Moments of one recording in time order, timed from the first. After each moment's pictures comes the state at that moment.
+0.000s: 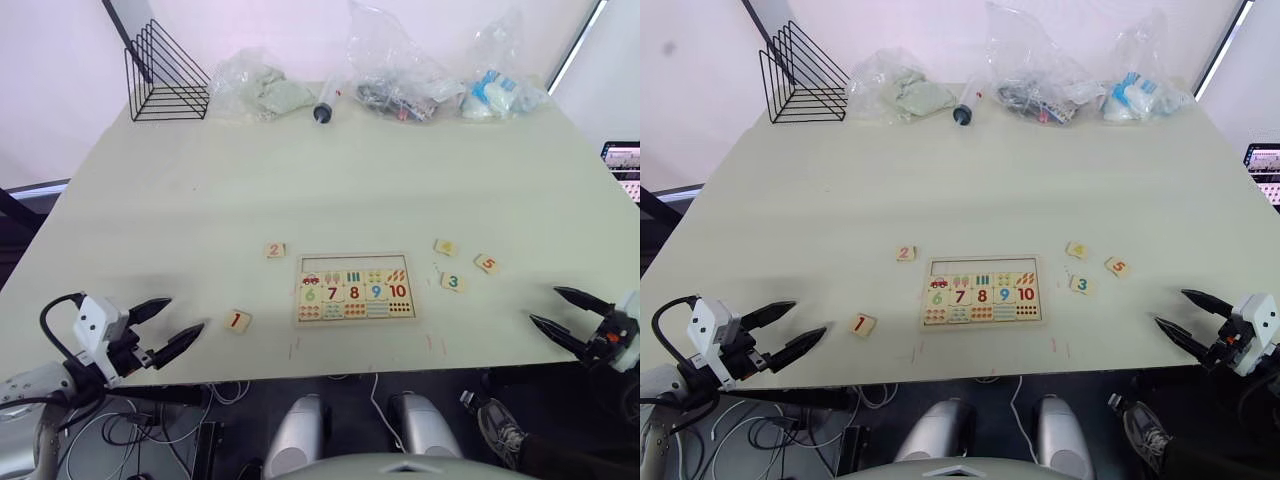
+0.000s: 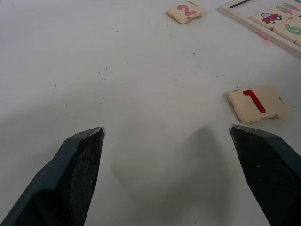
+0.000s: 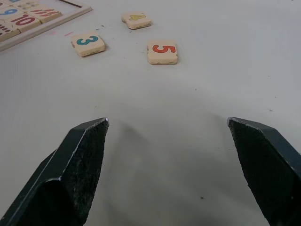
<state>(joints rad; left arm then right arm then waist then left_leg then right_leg) 0.31 0.71 0.50 0.02 -0.44 0.12 -1.07 0.09 -0.71 -0.39 0.44 0.49 -0.20 1.24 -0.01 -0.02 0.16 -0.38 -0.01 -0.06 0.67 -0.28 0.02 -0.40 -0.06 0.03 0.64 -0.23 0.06</state>
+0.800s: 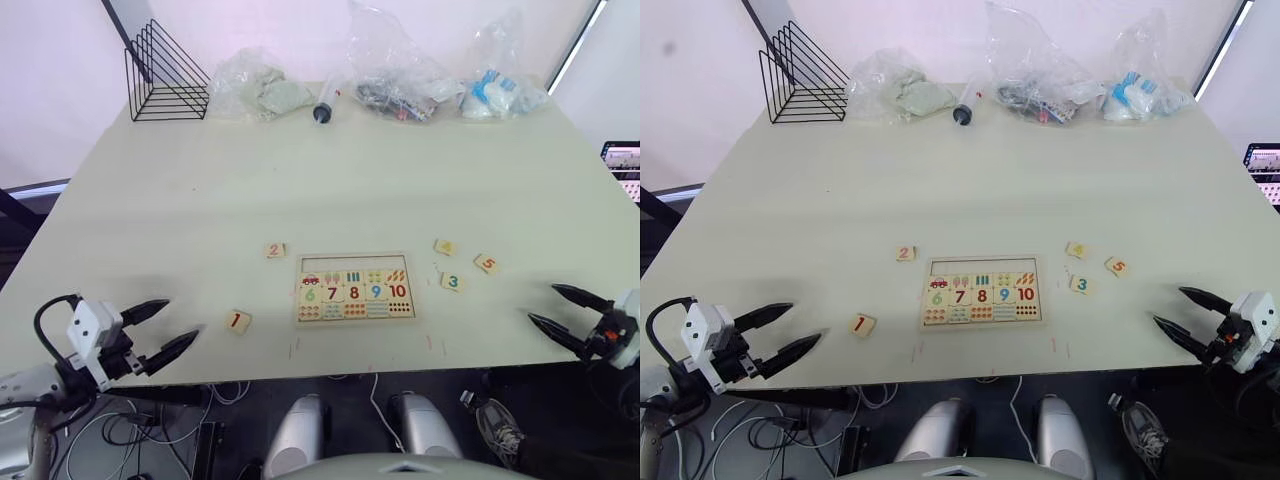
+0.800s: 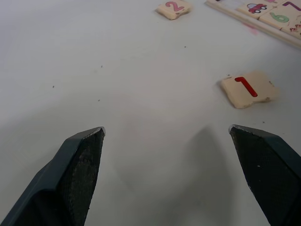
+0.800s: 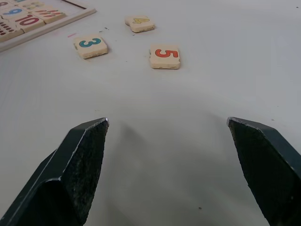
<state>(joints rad) 0.29 0.76 0.48 0.12 -0.44 -0.01 -1.19 0.08 -0.70 -0.39 0.44 0.49 -0.23 1.30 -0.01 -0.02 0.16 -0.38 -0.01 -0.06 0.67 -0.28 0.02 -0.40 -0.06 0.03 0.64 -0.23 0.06</state>
